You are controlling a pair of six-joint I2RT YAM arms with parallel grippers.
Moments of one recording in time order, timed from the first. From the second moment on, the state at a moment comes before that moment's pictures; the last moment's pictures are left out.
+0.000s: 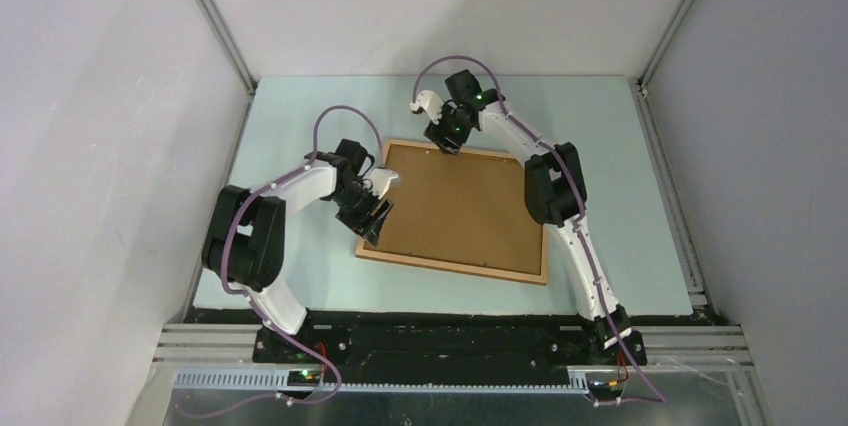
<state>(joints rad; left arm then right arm) -0.31 1.69 1.04 -0.80 0.33 0.36 0.50 2.55 2.33 -0.75 -0.28 -0.69</state>
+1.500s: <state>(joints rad) -0.31 1.72 1.22 -0.61 0.20 0.22 -0.03 1.79 1.26 -0.59 -0.39 -0.17</state>
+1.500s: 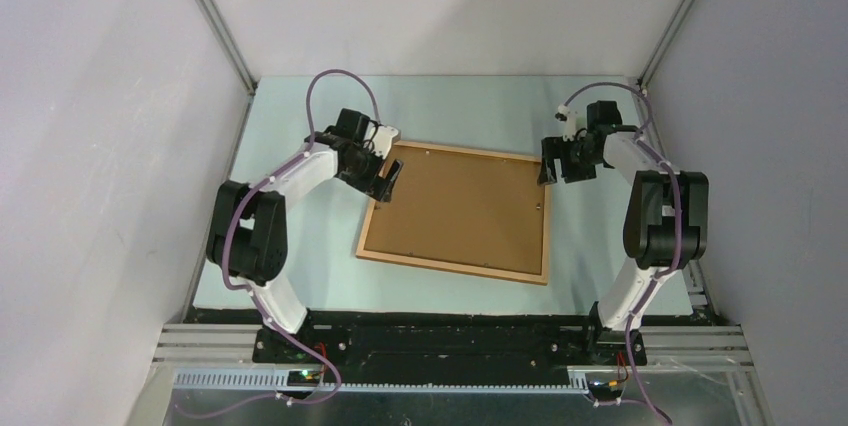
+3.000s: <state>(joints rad) -0.31 1.73 1.22 -0.60 0.20 0.20 0.08 1.84 1.19 -0.63 -0.25 -0.15</state>
